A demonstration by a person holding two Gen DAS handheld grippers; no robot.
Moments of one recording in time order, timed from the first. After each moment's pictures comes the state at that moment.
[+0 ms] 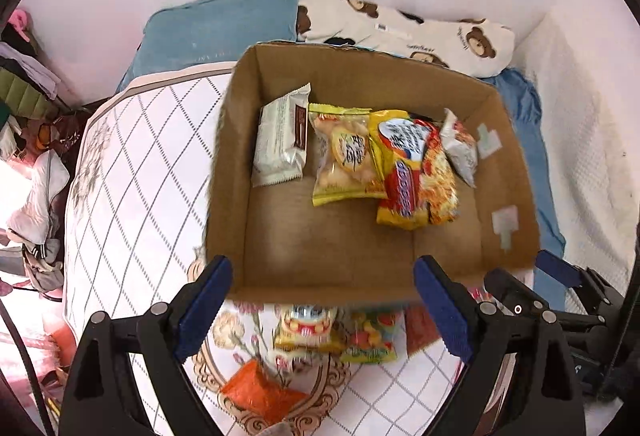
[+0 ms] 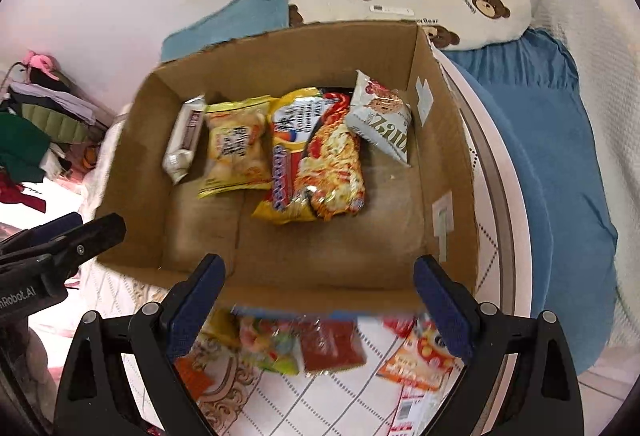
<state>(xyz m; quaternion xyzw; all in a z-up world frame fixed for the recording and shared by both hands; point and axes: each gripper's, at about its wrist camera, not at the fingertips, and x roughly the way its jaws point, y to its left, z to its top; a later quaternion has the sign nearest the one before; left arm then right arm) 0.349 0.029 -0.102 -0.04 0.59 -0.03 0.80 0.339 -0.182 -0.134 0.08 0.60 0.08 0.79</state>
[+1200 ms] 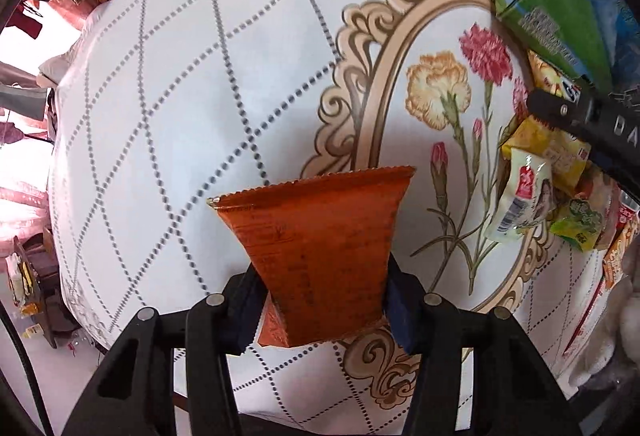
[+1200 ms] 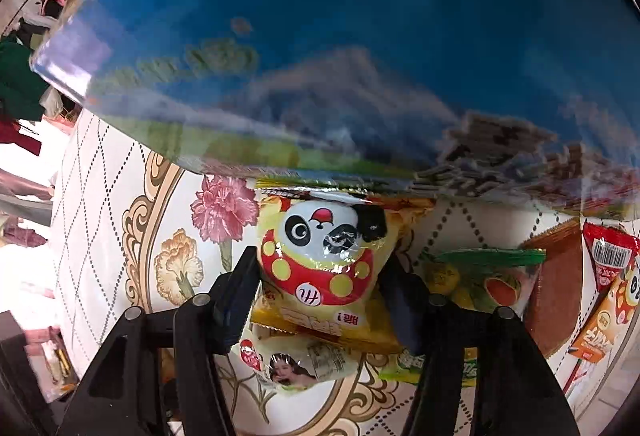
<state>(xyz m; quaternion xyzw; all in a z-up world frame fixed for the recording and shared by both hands) 0.196 0.163 -0.281 -0.12 0.69 0.12 0.70 0.288 0.012 -0.276 0.01 0.62 0.12 0.78</state>
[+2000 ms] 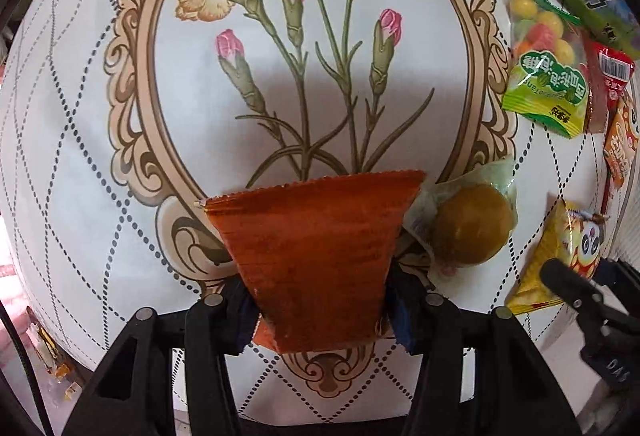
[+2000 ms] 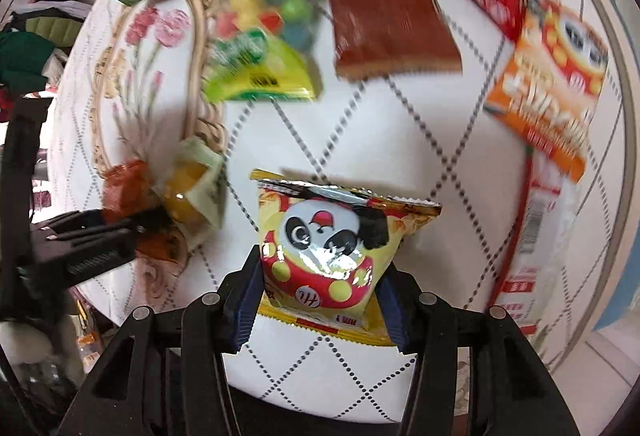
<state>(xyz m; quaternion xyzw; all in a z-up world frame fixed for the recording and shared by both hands) 0.217 0.074 -0.318 -0.05 0.74 0.01 0.67 0.154 -0.125 -0.299 0.05 0.71 0.12 0.69</state>
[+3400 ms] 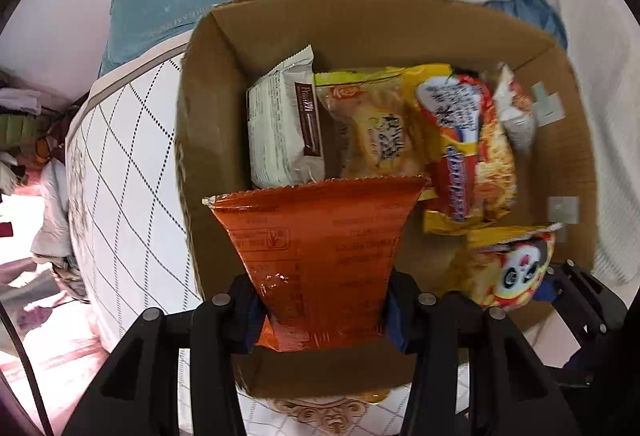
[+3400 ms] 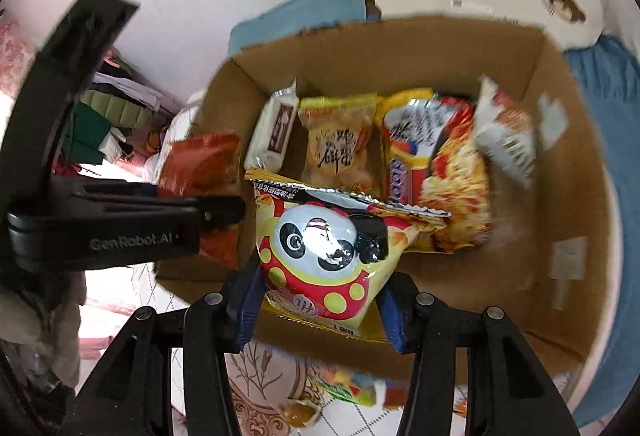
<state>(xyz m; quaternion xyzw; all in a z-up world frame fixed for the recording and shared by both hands) 0.460 0.025 -0.170 0.06 0.72 -0.04 0.69 0.388 -0.106 -0.169 0.13 0.61 0.20 0.76</state>
